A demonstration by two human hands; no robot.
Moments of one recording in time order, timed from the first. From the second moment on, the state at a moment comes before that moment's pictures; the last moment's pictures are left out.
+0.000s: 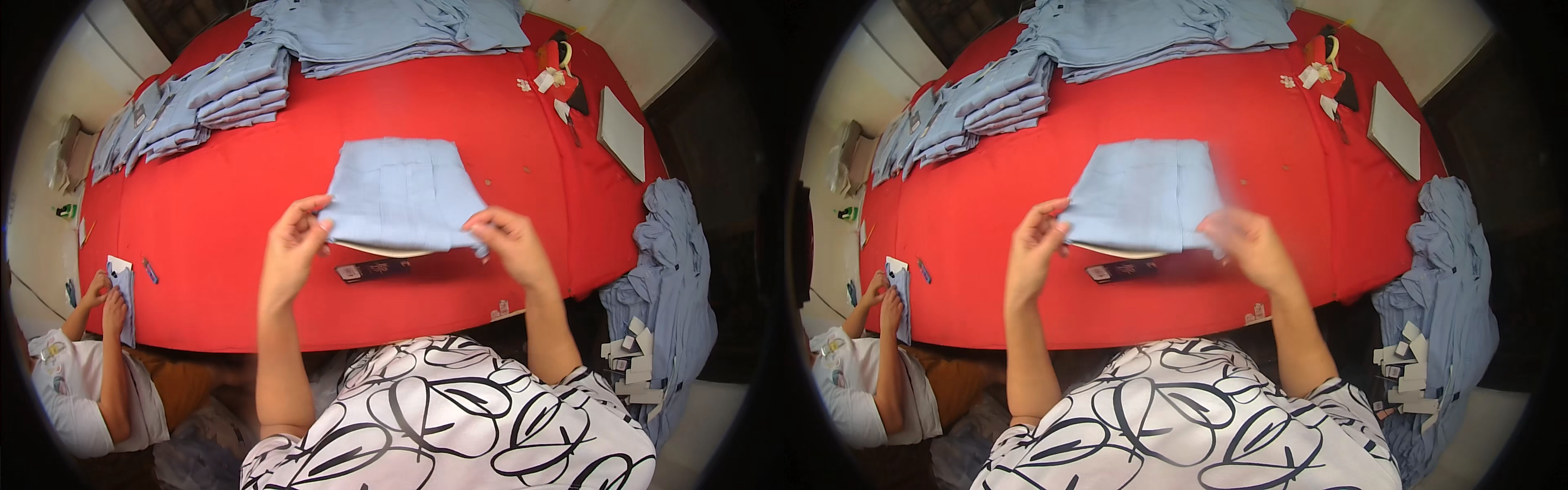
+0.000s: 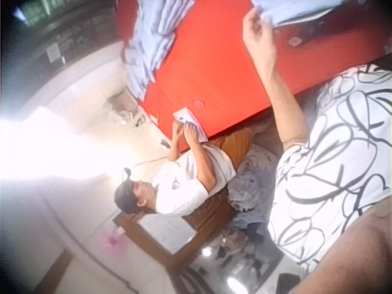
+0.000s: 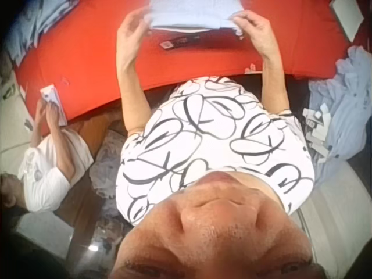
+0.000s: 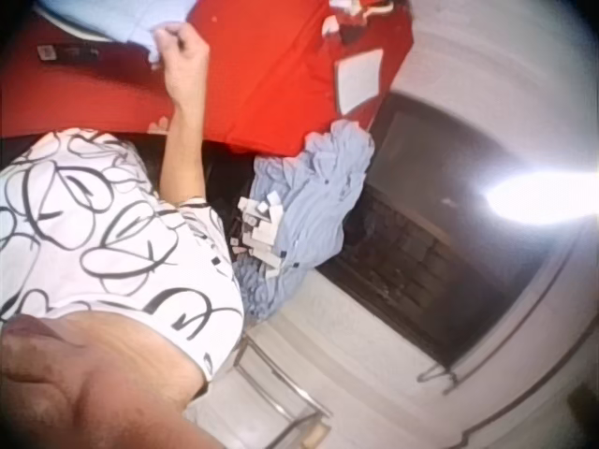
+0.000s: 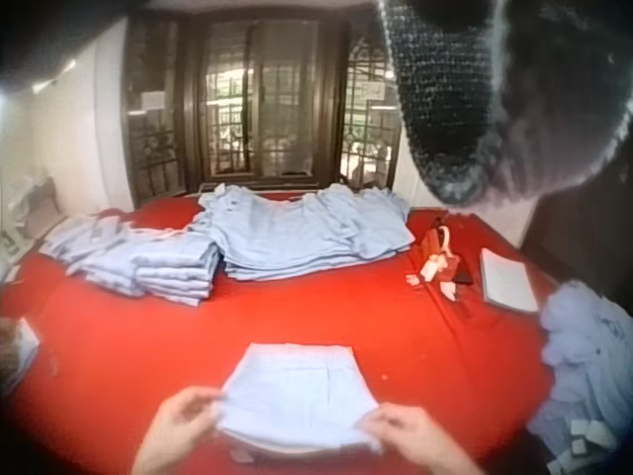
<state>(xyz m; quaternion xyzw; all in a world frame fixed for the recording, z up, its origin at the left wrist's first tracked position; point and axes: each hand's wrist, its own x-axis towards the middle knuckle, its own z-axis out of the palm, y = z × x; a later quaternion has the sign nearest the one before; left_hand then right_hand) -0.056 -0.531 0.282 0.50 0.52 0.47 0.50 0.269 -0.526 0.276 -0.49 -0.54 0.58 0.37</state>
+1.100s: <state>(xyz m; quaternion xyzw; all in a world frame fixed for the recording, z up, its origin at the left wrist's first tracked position) -0.033 -0.359 0.197 0.40 0.68 0.43 0.43 0.137 -0.303 0.194 -0.47 -0.77 0.37 0.22</state>
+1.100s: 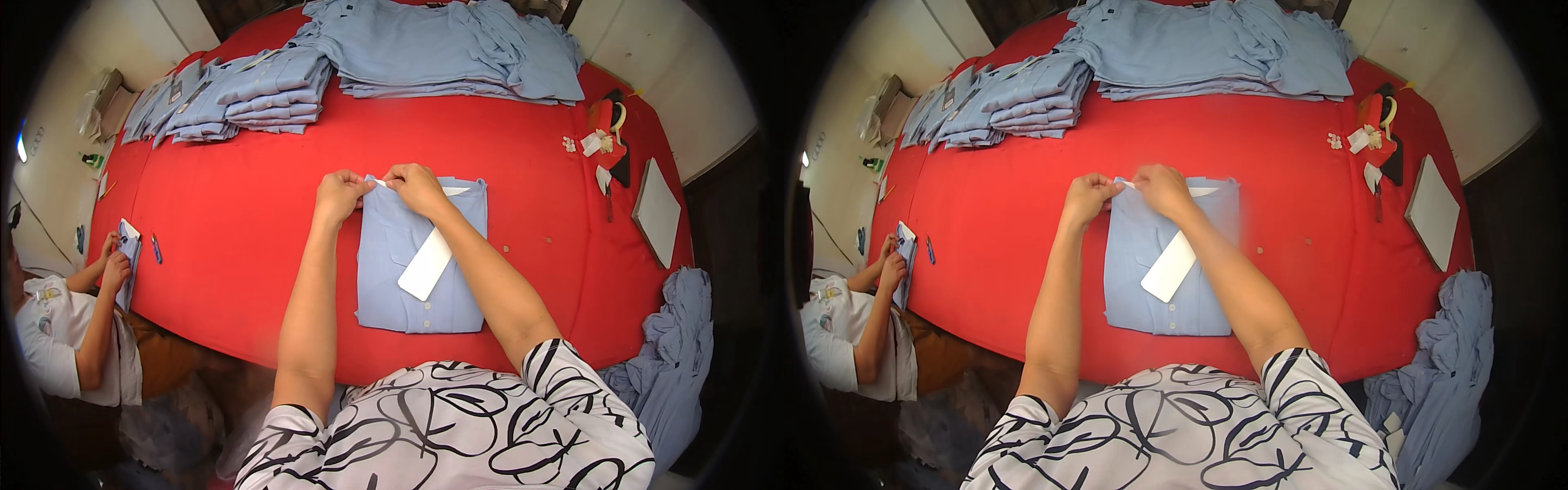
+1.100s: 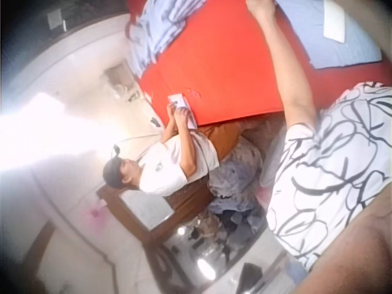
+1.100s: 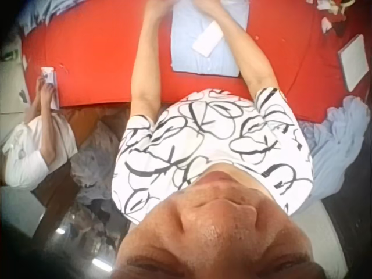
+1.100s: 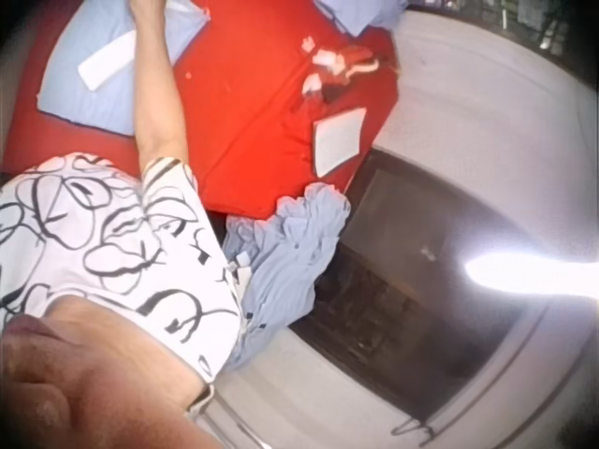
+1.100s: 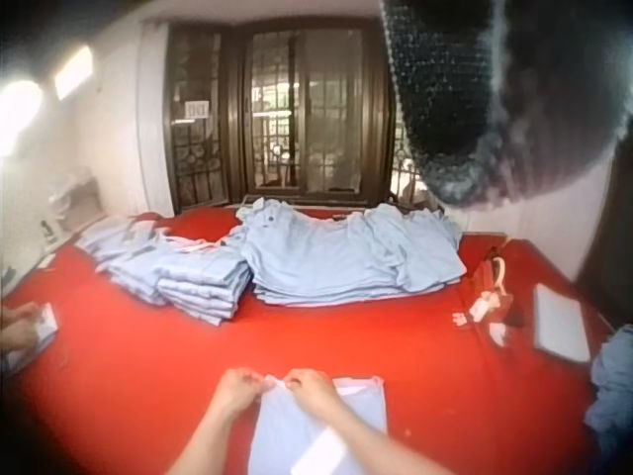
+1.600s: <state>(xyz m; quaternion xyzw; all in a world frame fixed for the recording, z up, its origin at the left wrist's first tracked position) -0.002 -0.349 0.162 0.64 0.68 0.35 0.05 0.205 -0.310 0.223 -0.53 -0.78 0.17 0.28</state>
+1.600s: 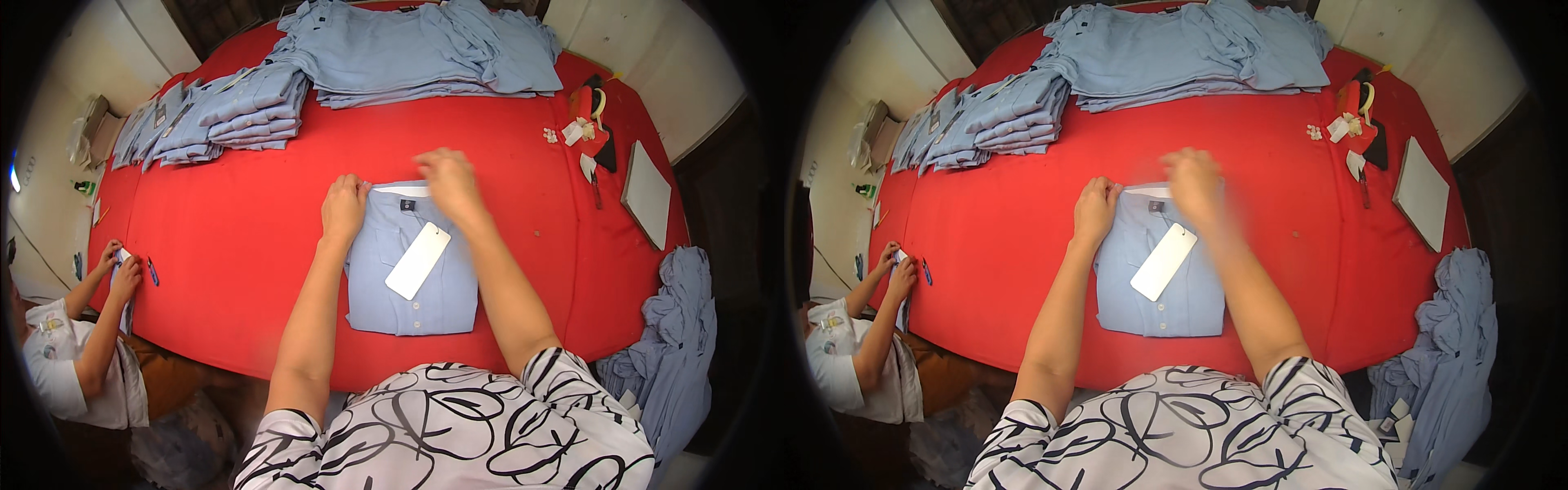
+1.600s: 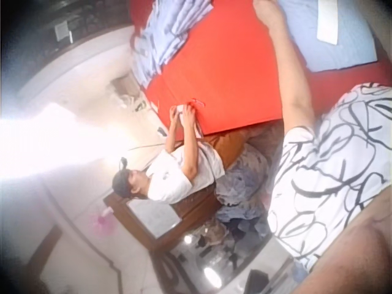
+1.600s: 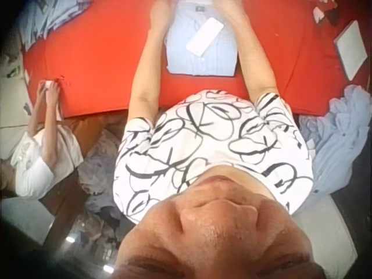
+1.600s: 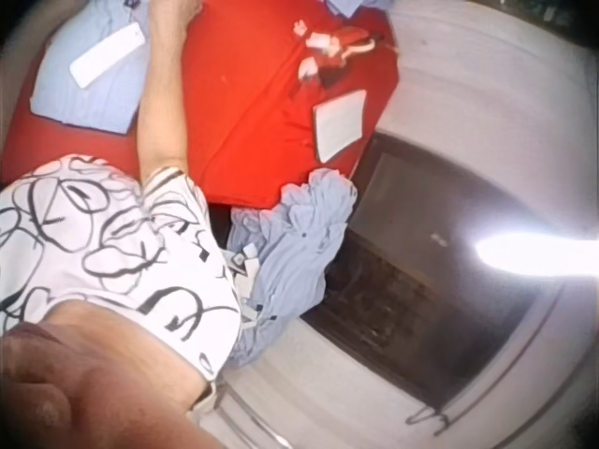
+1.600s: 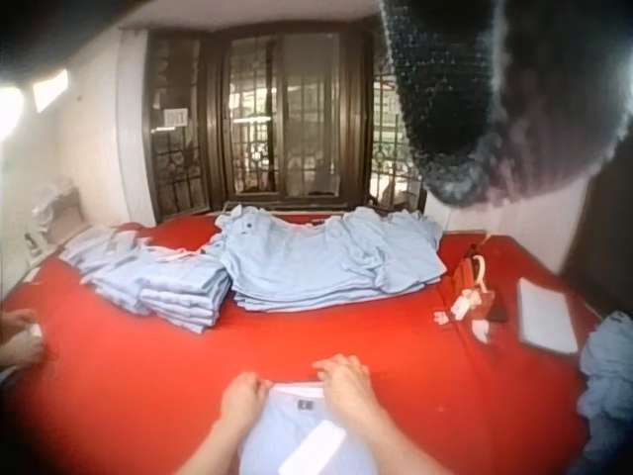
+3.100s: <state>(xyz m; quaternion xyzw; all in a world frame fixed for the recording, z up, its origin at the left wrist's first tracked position) 0.081 -0.462 0.216 0.73 0.61 0.27 0.17 0.236 -0.403 0.239 -0.53 -0.66 0.45 0.28</state>
